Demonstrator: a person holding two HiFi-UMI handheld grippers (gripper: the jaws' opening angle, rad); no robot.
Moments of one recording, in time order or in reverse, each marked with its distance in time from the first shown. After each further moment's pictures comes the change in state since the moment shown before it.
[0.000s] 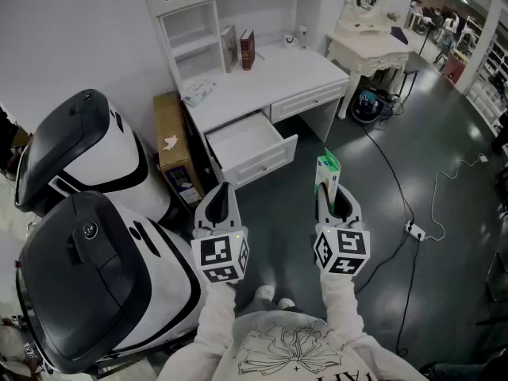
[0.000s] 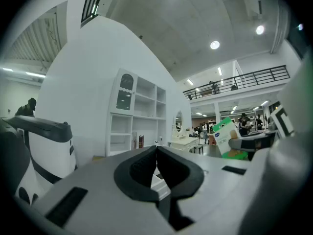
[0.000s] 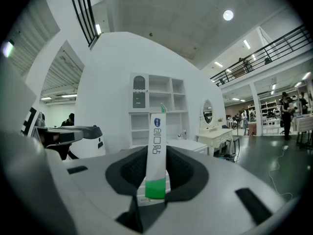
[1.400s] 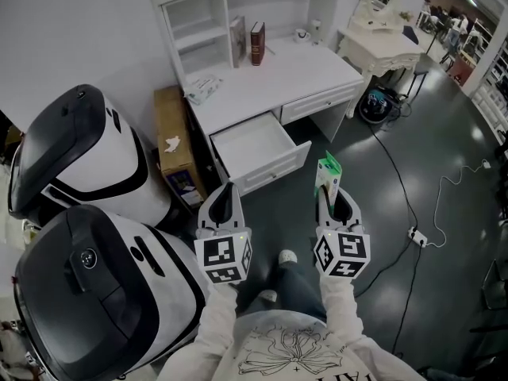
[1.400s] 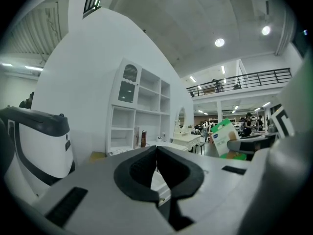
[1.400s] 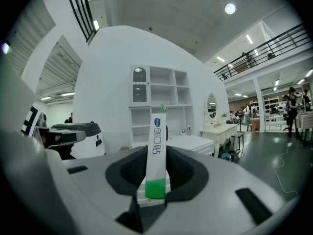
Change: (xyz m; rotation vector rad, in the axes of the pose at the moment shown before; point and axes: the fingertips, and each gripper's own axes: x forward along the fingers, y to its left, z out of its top) left arm 0.078 0.054 -0.024 -0.028 0.046 0.000; right arm 0.096 0.025 -0.020 0.013 0.046 0.021
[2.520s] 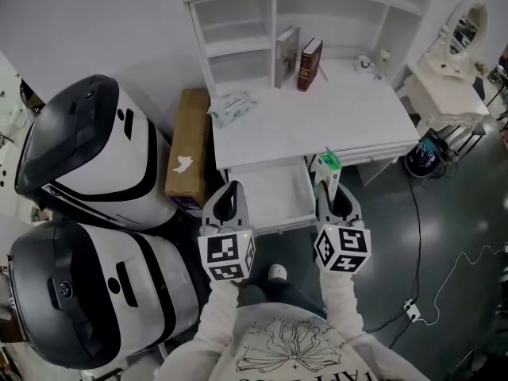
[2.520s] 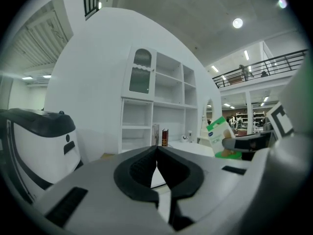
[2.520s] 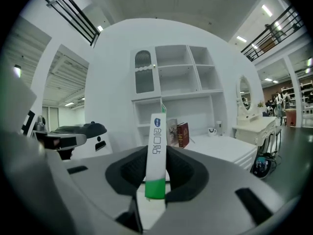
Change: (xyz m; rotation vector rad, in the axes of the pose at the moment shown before) left arm 0.246 0.058 0.019 -0.033 0.042 0.287; right arm 0.316 -0.042 0.045 -0.015 0.060 0.319
